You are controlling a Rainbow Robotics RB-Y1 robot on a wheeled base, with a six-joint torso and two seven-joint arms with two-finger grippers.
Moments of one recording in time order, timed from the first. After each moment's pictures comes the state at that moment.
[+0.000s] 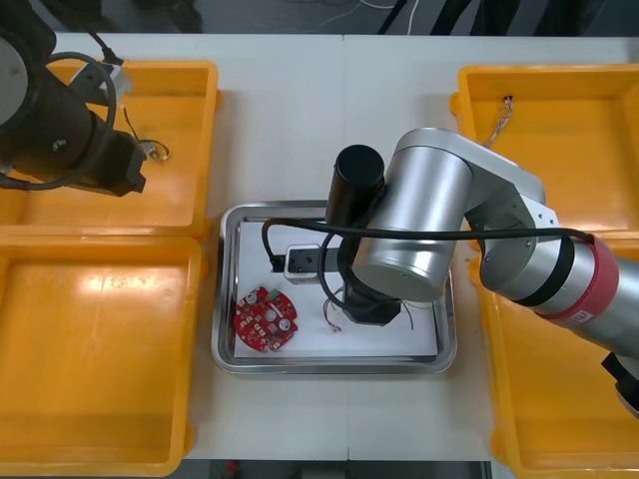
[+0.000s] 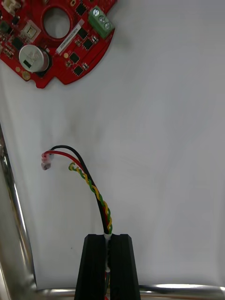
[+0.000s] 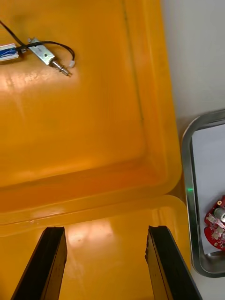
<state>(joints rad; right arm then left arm) -0.82 -0.50 0.83 -1.94 -0.68 1.74 1.86 -0.65 0.76 -0.09 -2.00 0.78 1.91 -1.15</state>
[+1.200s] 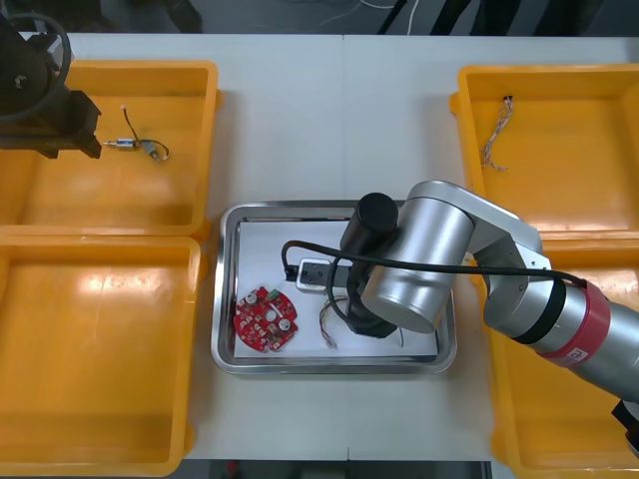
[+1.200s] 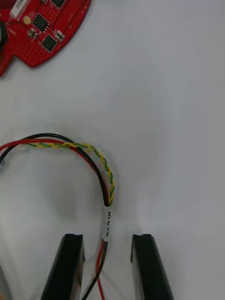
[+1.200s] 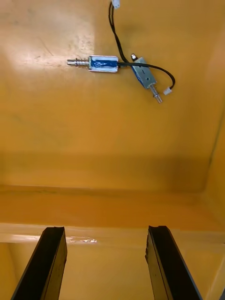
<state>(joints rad) -0.68 -0.50 0.84 -1.88 -0.53 1.58 1.86 -0.83 0.76 -0.04 -1.54 0.70 1.91 -1.24</state>
